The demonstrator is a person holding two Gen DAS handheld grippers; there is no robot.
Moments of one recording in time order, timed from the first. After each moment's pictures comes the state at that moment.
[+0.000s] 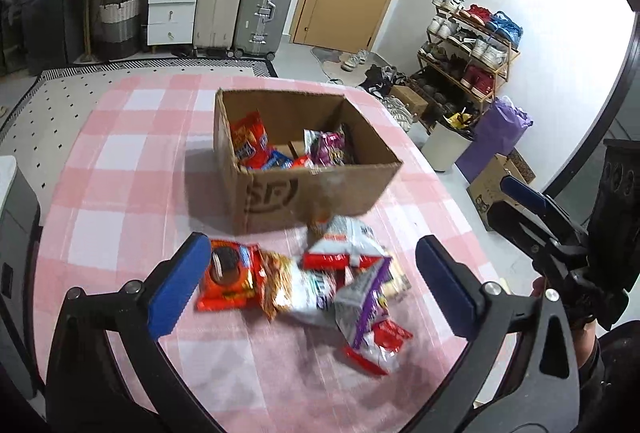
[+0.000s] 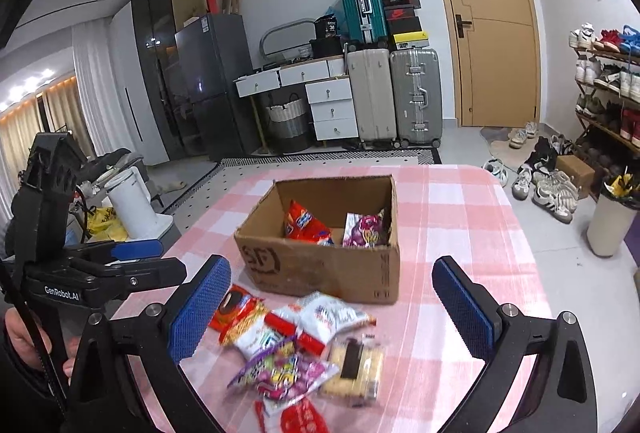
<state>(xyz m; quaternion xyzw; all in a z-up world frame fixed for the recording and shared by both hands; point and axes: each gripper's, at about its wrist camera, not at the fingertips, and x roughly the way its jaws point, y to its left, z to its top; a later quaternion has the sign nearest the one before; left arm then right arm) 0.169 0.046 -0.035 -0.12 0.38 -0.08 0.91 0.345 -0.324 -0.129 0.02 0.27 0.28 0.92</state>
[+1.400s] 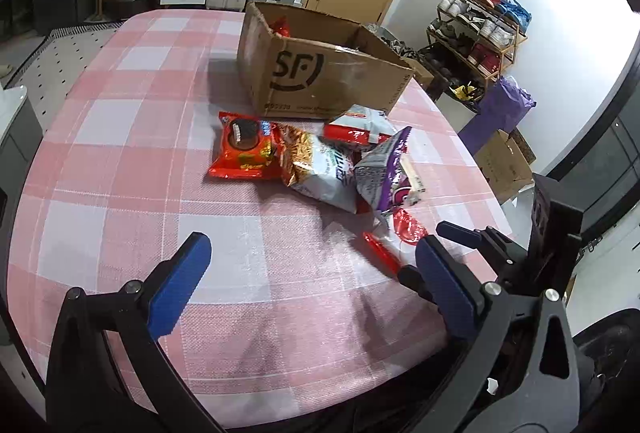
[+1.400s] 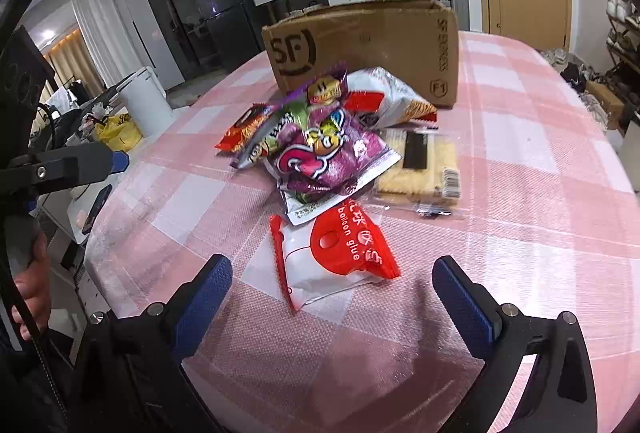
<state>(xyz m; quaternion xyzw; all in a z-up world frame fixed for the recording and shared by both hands) 0.084 0.055 -0.108 -0.15 0.43 -0.08 0.89 0.279 -0.298 -0.278 -0.01 0.42 0.32 0.85</state>
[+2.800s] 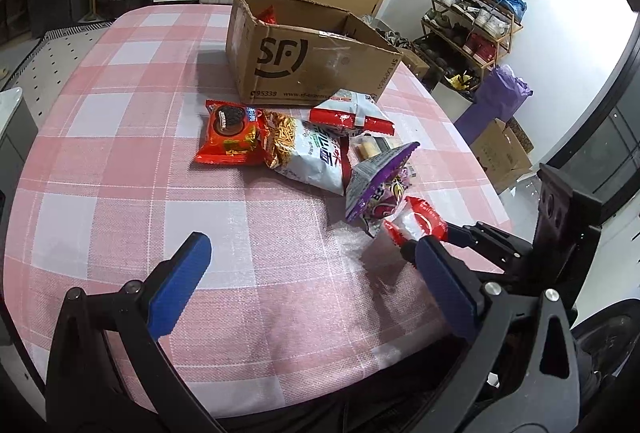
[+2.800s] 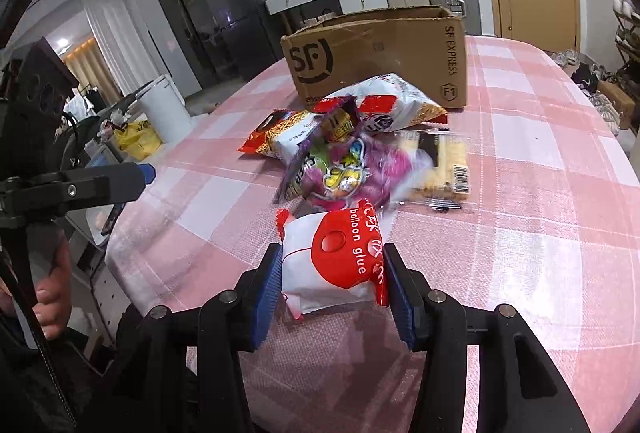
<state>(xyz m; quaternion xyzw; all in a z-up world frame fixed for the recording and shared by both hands) 0.078 0.041 -0.114 -0.13 0.44 -0.09 0.88 0.266 -0.310 -0.273 0.01 0.40 0.35 0.85</state>
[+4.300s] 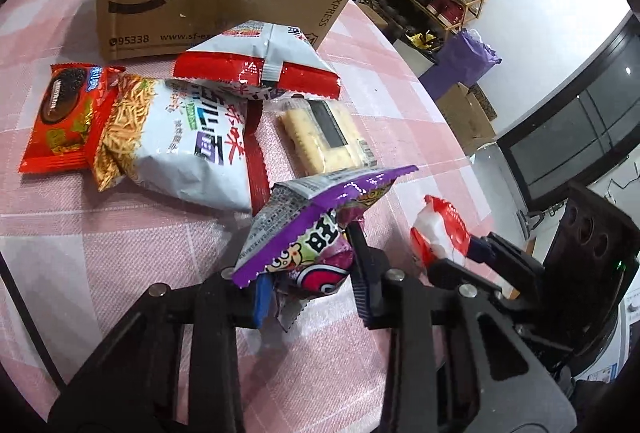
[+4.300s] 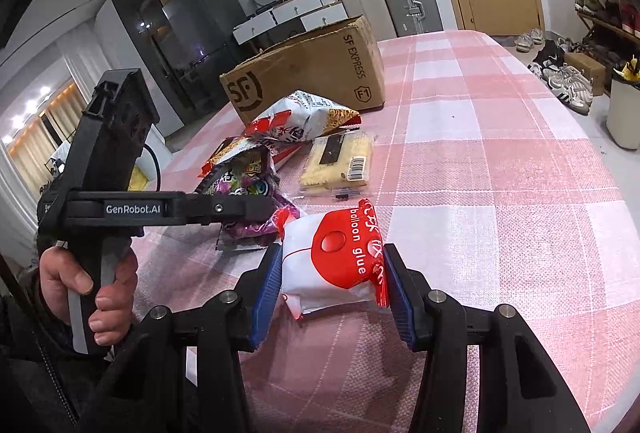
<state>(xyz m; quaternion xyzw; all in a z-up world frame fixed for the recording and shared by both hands) 0.192 -0.051 -0.198 -0.16 0.50 -0.19 0.83 0.270 -0.384 -0.279 0.08 0.40 0.31 0.86</state>
